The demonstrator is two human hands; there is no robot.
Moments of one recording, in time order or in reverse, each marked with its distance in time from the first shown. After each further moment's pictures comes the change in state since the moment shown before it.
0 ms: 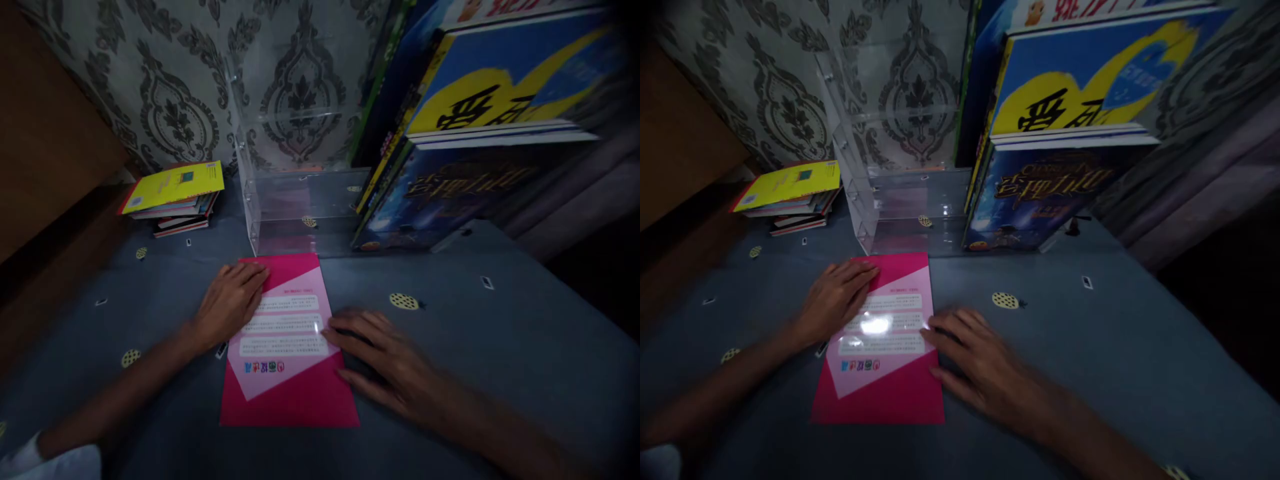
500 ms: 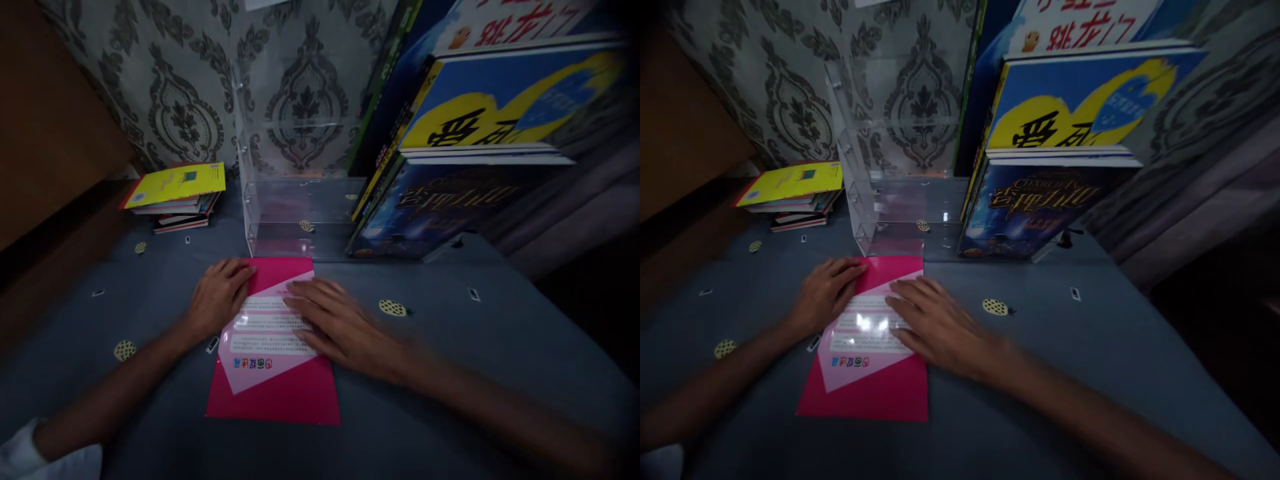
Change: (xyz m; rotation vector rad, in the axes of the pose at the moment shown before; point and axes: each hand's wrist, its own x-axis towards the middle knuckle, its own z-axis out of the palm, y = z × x) left_hand -0.008 -0.008 0.003 0.036 0.071 -0.112; right_hand 0.056 0.014 0.002 -0.055 -0.086 -0.094
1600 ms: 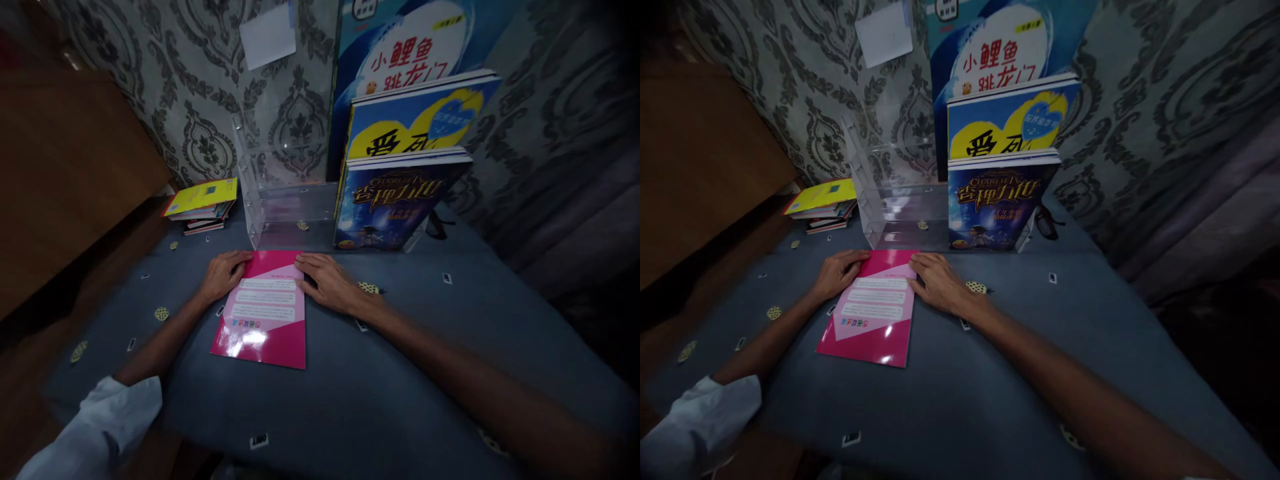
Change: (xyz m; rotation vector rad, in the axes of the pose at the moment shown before) left_hand 0.000 -0.009 -0.006 -0.164 0.003 -0.132; right_hand -0.005 0.041 0.013 -0.052 0.047 0.151
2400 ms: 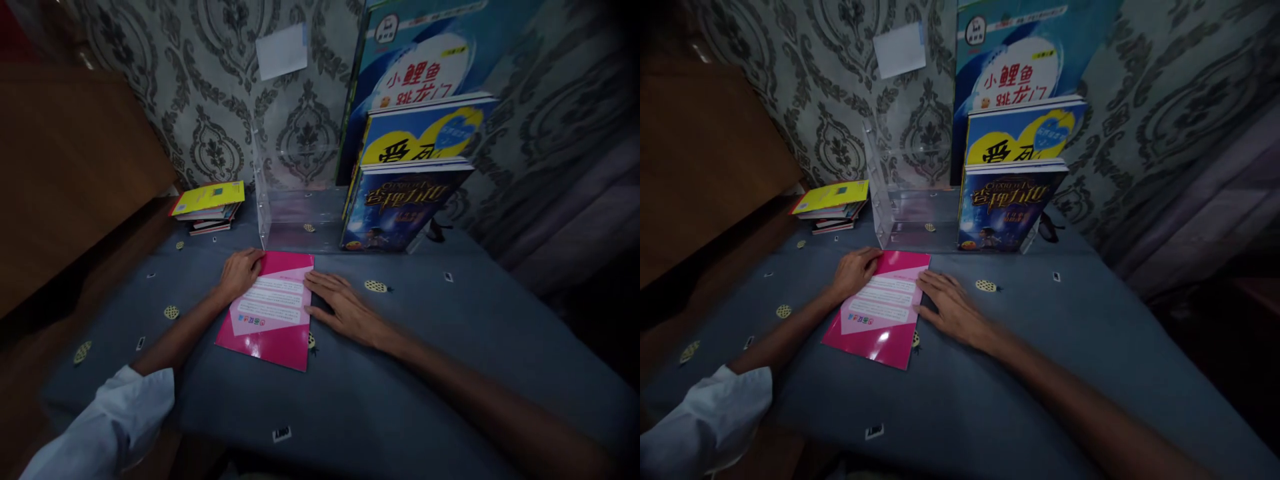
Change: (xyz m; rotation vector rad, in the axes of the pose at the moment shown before) left_hand 0.008 0.019 0.001 0.129 -0.014 -0.076; right_hand -0.037 -0.040 0.002 0.068 -0.041 0.059
